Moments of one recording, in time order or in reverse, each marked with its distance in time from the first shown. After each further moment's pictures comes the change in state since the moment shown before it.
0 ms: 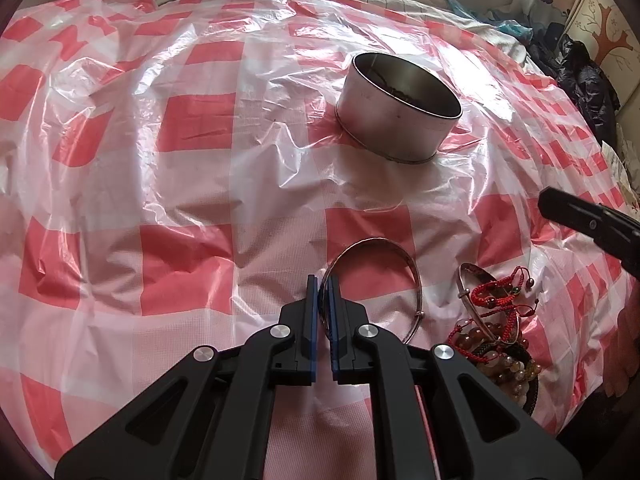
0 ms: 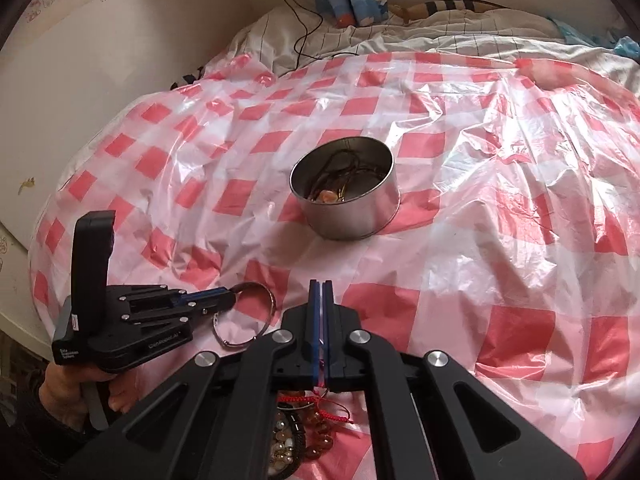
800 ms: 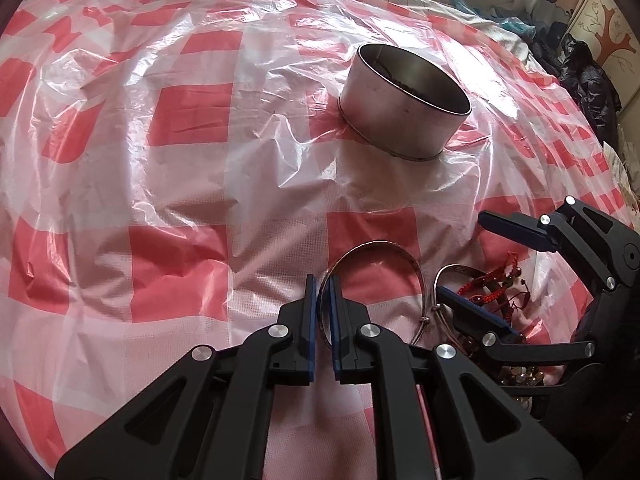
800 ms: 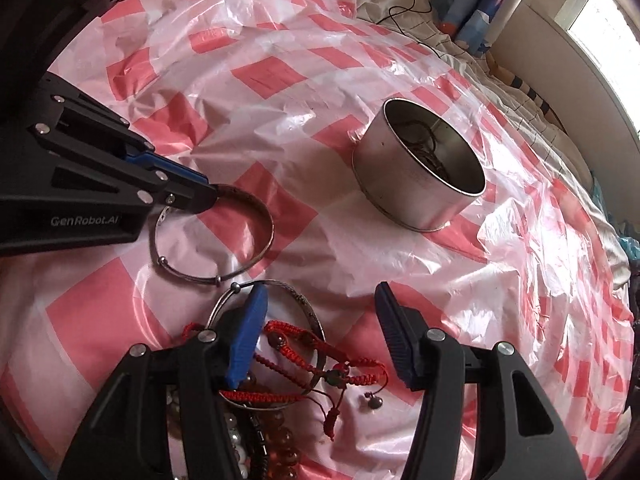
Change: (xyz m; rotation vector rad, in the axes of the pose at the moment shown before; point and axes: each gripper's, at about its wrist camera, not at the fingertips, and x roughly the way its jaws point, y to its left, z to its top) left arm 0.012 0.000 0.004 -0.004 0.022 -0.006; right arm 0.078 0.070 -0.029 -0.547 0.088 -0.343
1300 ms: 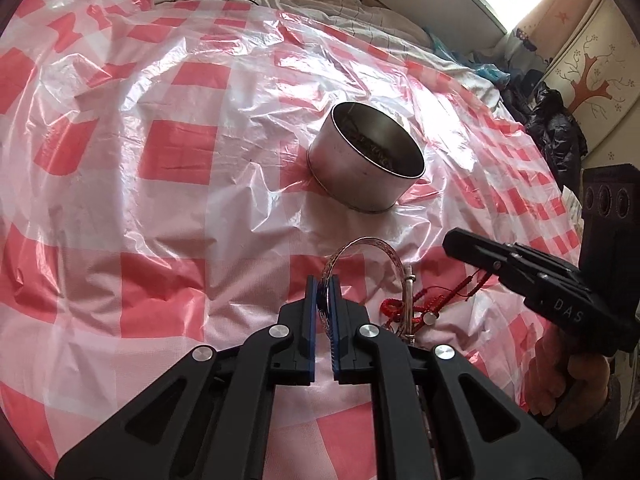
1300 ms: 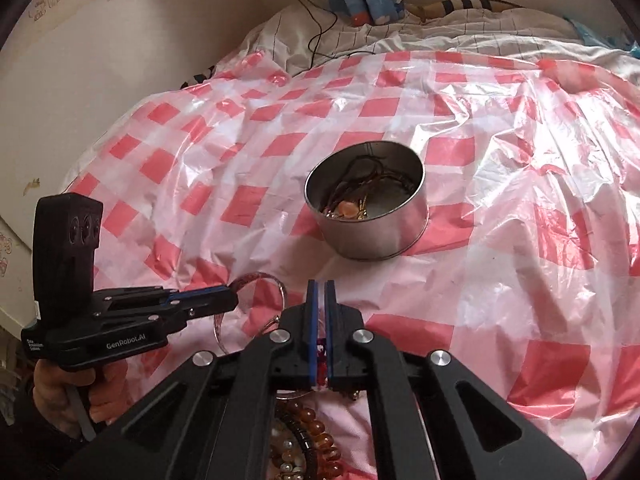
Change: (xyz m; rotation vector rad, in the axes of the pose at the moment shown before) left arm -0.027 0.006 0.008 -0.088 -0.102 -0.181; right arm -0.024 -0.091 -0.004 0.564 -0.102 0.440
